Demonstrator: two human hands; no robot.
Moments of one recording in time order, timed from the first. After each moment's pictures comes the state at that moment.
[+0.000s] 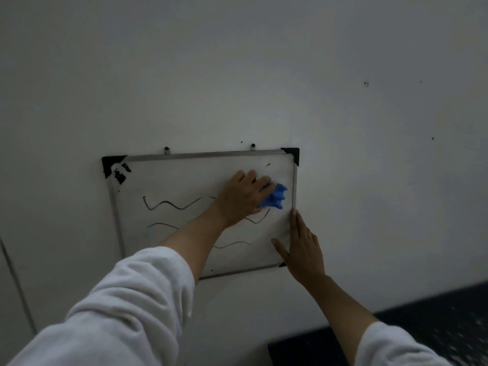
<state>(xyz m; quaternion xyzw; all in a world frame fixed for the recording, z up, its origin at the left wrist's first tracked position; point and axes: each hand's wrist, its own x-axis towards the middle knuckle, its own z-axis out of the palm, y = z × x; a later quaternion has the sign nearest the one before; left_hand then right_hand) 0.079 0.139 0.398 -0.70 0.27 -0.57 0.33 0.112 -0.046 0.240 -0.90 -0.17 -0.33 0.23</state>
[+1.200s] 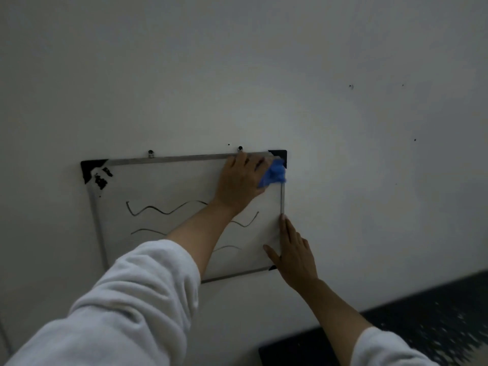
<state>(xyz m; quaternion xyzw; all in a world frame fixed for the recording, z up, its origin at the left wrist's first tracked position) 0.086 0.105 0.424 -0.77 0.21 -0.57 0.18 0.113 -0.053 0.235 -0.90 -0.18 -0.34 0.22</state>
